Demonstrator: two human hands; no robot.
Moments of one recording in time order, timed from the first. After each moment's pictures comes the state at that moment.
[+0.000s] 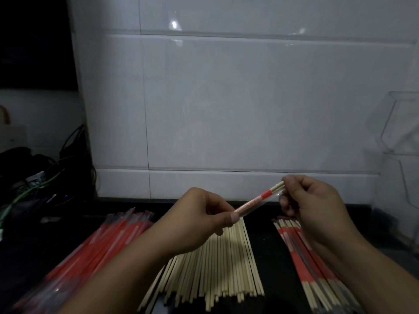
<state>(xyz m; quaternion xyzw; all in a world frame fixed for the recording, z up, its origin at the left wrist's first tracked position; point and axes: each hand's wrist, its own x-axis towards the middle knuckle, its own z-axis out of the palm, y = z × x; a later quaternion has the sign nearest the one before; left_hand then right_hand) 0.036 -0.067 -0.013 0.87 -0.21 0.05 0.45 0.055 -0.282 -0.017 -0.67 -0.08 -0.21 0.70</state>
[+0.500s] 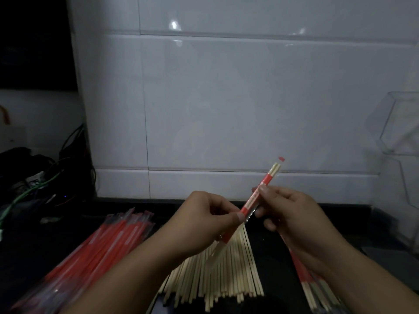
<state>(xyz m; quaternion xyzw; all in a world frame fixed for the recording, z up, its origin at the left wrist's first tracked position) 0.033 -0.077 -0.018 0.82 -0.18 0.03 0.54 0.044 -0.266 -0.024 -0.69 -0.11 -0.07 0.71</state>
